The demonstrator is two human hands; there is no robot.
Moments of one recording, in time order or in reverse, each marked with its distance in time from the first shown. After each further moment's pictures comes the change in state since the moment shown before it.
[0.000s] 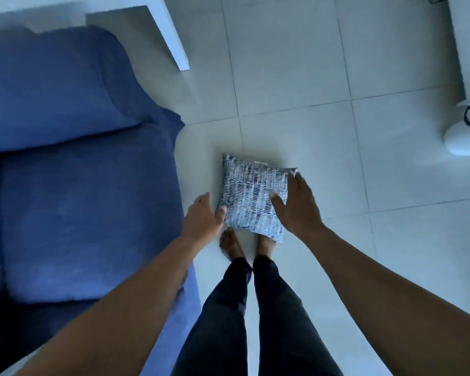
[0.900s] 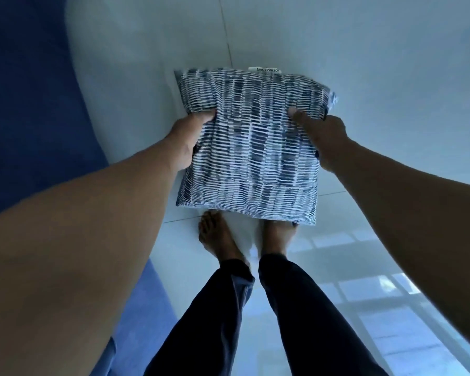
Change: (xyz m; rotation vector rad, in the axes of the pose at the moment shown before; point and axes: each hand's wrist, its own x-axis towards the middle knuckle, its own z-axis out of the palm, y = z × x) left_hand 0.413 -0.081 0.229 -0.862 -0.262 -0.439; right_hand 0.333 0.219 0.279 1.025 -0.029 0.512
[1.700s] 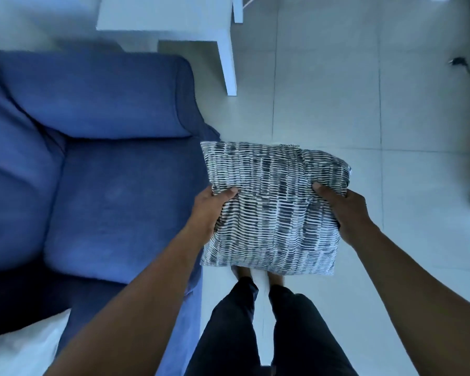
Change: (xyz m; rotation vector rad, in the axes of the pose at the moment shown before) left_hand -0.541 0.054 -0.106 -0.410 0.103 0.414; right_hand -0.470 -0.264 -0.054 0.028 -0.154 -0.235
